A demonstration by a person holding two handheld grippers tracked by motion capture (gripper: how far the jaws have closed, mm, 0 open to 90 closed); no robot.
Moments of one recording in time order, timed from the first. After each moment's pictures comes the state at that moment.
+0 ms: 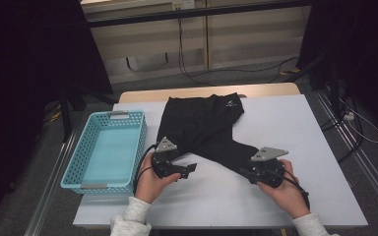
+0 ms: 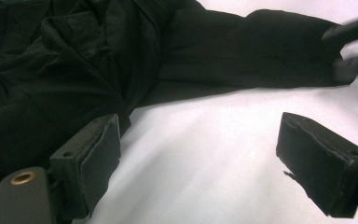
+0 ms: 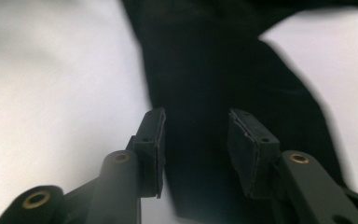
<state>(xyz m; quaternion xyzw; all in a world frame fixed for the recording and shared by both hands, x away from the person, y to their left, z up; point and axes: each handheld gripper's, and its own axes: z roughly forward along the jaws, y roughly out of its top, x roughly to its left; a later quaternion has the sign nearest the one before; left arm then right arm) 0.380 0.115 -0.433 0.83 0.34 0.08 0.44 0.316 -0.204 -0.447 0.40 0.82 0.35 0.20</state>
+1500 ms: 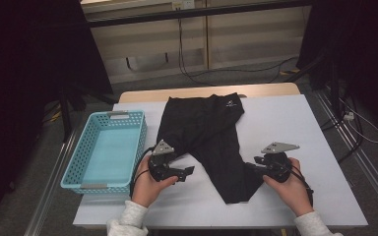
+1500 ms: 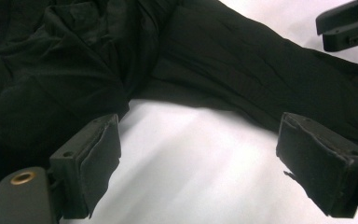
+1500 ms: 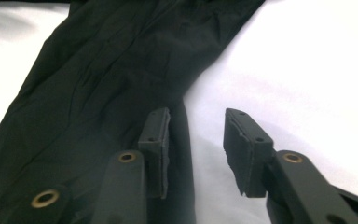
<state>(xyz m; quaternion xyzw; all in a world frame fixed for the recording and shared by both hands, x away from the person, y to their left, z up) 0.372 0.123 -0.432 0.83 0.34 0.08 0.43 0.324 -0.228 -0.447 0.47 0.78 0.37 0.17</state>
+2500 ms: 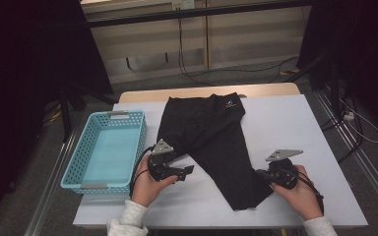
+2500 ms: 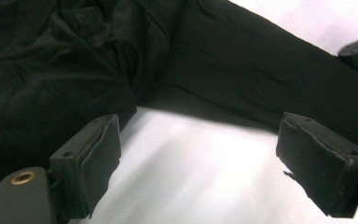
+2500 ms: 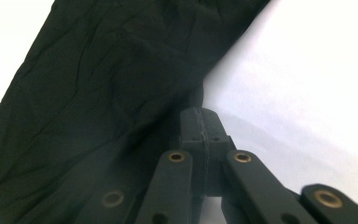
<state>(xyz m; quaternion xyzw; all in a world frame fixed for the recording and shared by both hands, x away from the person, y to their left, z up) 0.373 0.123 -0.430 0.83 0.34 0.08 0.44 0.304 -0.240 -0.450 0.47 0.81 0.33 0.14</state>
